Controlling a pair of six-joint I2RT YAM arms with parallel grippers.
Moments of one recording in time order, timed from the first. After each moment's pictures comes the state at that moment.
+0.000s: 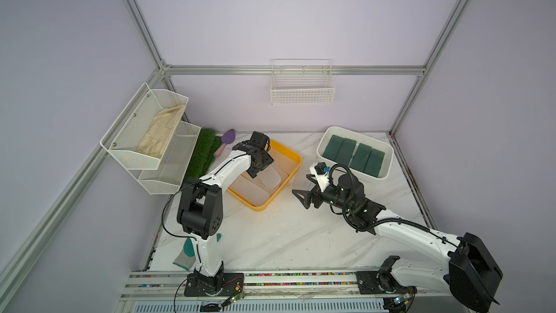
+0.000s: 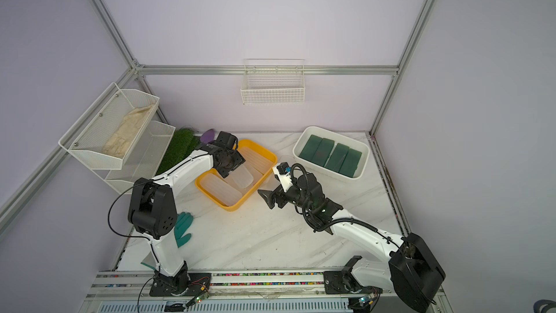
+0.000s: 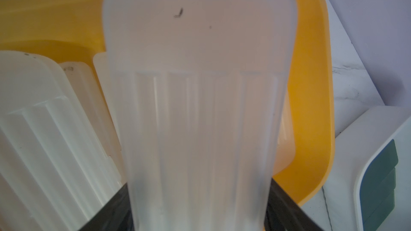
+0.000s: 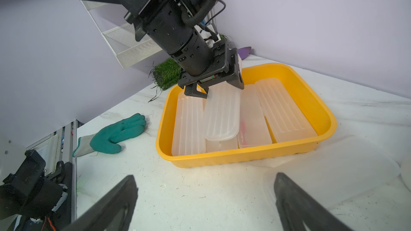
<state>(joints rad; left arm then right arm) -0.35 1.87 1.53 -0.75 -0.10 -1.06 0.70 1.21 0.69 0.30 -0.25 0.14</state>
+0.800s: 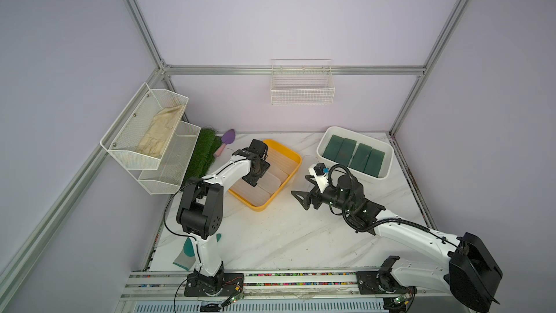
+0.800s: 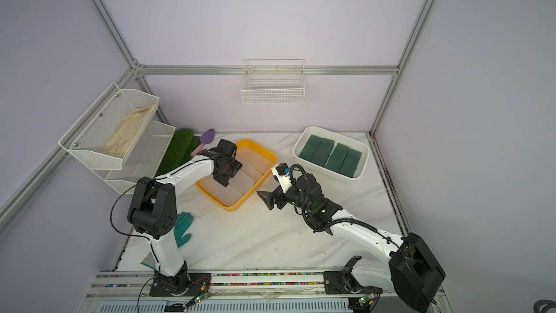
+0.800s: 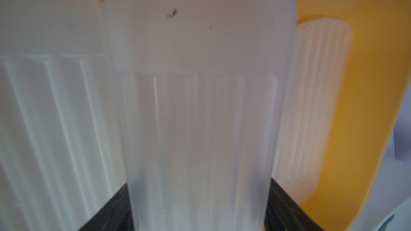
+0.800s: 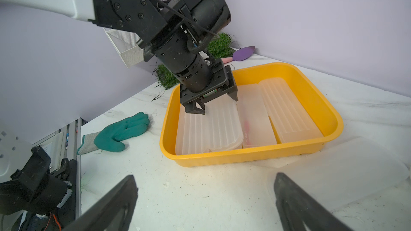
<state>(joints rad) -0.33 1.87 1.43 -0.71 -0.11 -1.31 0.71 1.22 0.69 0.30 -0.26 0.14</state>
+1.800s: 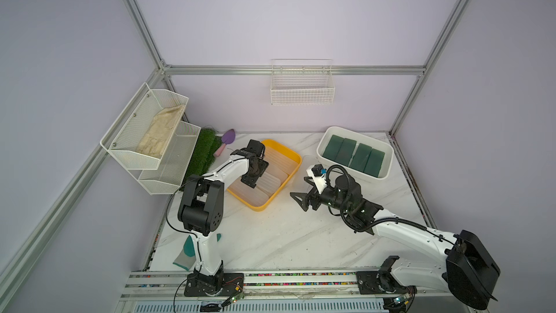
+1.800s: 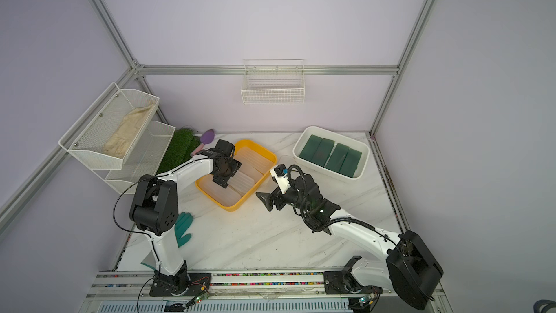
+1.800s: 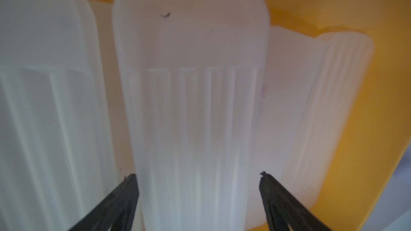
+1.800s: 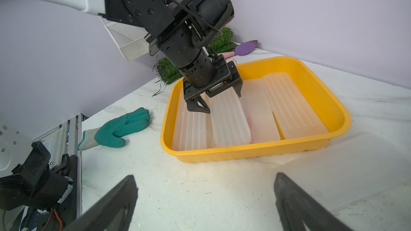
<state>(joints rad) -0.30 1.90 1.43 -0.69 -0.06 -1.35 0.71 1.24 0.69 0.30 -0.26 0.14</state>
